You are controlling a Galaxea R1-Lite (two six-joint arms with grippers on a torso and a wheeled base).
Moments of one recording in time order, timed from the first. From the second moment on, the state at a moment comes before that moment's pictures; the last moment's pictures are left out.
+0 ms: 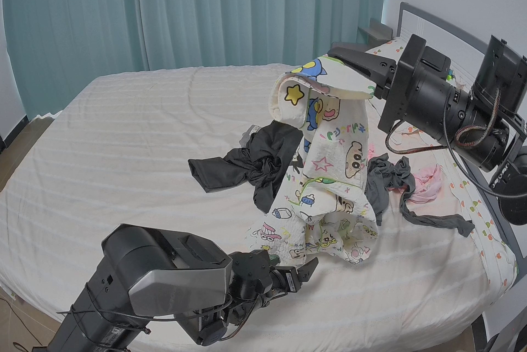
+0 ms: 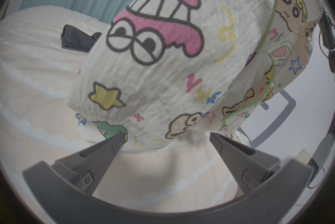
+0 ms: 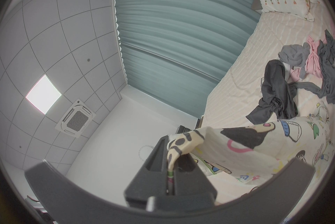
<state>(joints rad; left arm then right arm) -0.78 2.60 -0.78 -1.50 0.09 -0.61 0.61 1.62 -0.94 -0.92 0.30 1.12</state>
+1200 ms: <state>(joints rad) -0.74 2.62 -0.68 -1.55 0.06 -0.61 0.67 1.55 -0.99 -0.80 0.25 1.15</state>
